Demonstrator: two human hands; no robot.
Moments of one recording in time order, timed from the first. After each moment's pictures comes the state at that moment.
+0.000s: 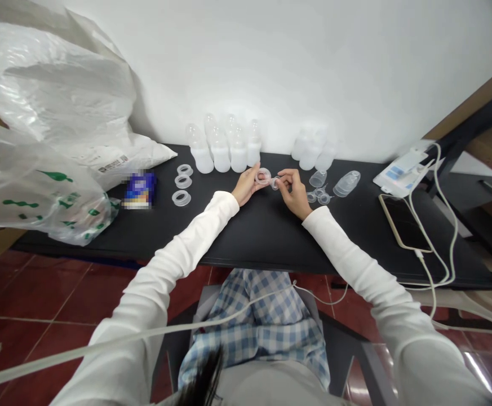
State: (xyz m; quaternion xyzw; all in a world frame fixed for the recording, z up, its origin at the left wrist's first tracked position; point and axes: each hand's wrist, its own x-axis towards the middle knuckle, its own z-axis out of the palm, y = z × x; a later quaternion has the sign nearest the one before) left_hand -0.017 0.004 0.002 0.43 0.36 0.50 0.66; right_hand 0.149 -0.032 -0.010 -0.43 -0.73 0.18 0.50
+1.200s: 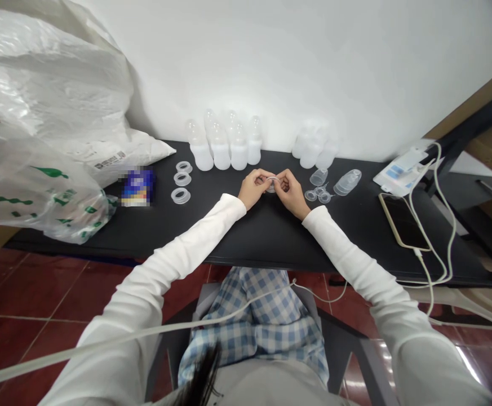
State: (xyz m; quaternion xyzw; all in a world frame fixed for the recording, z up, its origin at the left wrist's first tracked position) left_hand -0.015 -0.011 -0.014 0.61 0.38 0.52 0.47; right_hand 0.137 -0.034 -0.010 -0.44 -0.70 0.25 0.50
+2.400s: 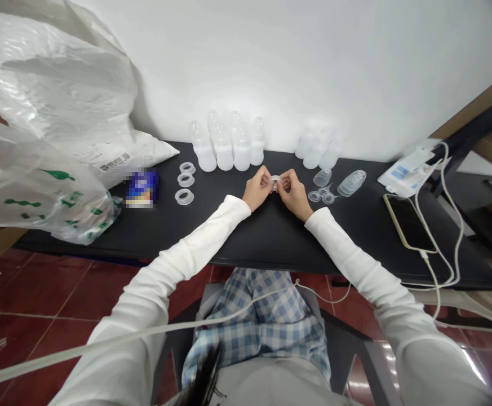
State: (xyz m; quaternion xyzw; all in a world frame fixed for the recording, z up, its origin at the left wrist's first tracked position) left_hand -0.014 -0.015 -0.010 0.65 0.39 0.50 0.42; right_hand 0.140 -0.029 -0.018 -0.45 -0.71 0.21 0.50
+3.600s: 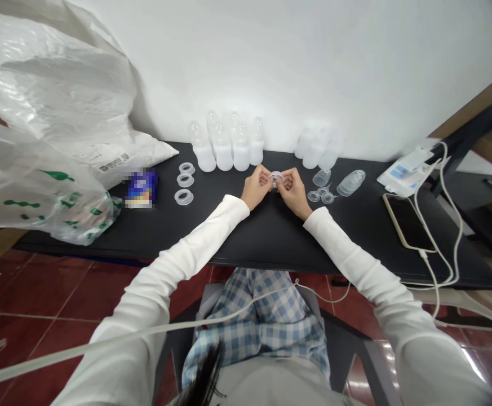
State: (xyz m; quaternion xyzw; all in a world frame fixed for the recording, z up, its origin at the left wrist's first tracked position) left_hand -0.013 -0.015 -0.004 0.62 0.42 0.50 0.43; right_hand 0.134 -0.023 -0.023 -0.45 -0.65 0.27 0.55
